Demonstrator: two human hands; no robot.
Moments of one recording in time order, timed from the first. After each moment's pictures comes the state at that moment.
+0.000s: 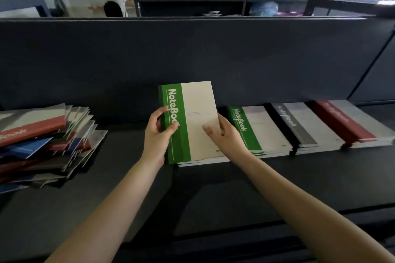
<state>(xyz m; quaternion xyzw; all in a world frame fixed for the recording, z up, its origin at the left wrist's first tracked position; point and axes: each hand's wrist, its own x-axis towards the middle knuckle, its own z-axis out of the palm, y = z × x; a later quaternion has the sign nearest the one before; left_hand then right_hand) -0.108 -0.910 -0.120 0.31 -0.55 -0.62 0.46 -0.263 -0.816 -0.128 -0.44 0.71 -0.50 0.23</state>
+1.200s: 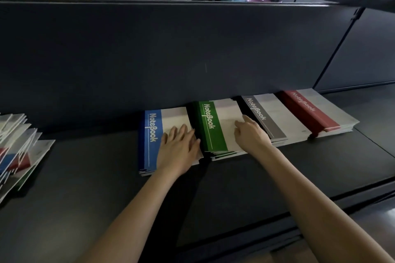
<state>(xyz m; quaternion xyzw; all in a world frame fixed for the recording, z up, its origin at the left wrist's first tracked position) -0.212 -0.880 -0.176 0.32 -0.94 -0.11 0.05 -0.389 -0.763 -0.143 -0.38 0.92 -0.11 0.07</state>
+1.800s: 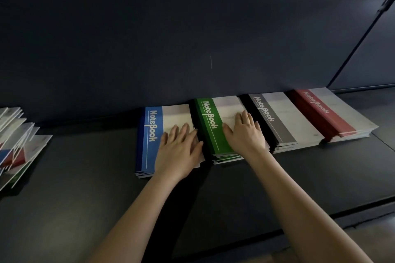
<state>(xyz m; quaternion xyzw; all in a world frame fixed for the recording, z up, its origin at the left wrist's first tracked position) -0.215 -0.880 -0.178 0.33 -0.94 -0.11 0.05 -0.385 -0.792 -0.161 -0.38 0.92 -0.08 0.06</state>
